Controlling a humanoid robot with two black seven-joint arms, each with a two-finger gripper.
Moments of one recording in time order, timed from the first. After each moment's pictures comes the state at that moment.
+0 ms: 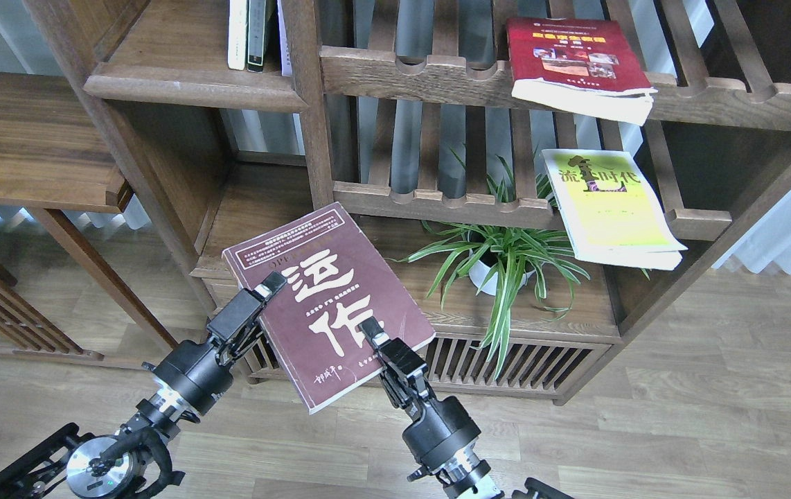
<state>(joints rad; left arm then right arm) -0.08 0.26 -0.88 -1.27 -0.19 -0.49 0.04 0.00 0.02 0.57 1.23 0.12 0.58 0.37</state>
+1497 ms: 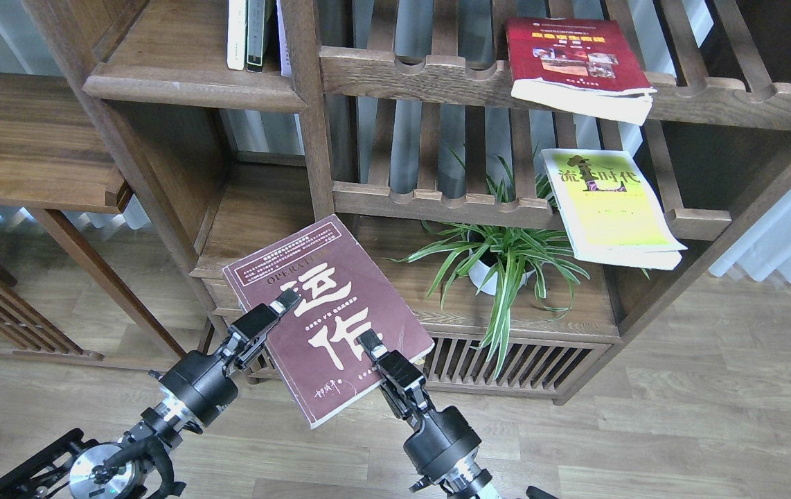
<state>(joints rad) -0.09 0.27 -0.83 -1.25 -0.19 -0.49 0.04 -0.02 0.02 0.57 1.21 0.09 0.58 0.37</state>
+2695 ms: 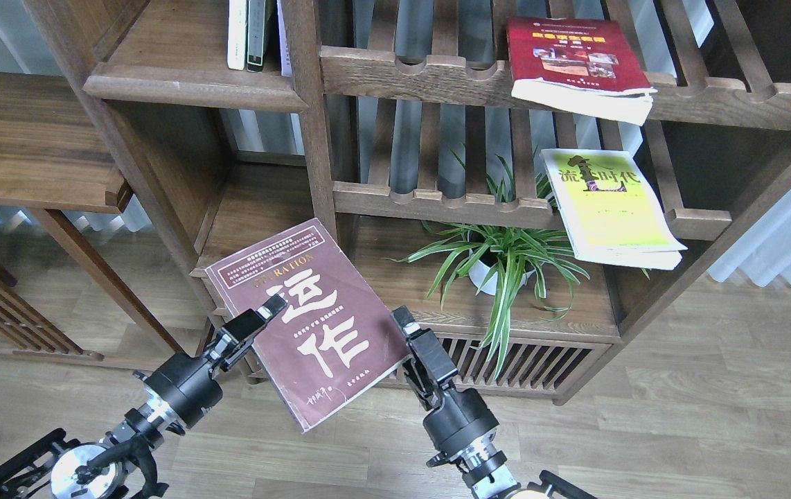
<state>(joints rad) -0.09 0.33 -0.88 -1.26 -0.10 -0.49 0.04 0.00 0.02 0.71 1.13 0.09 0.58 0.38</state>
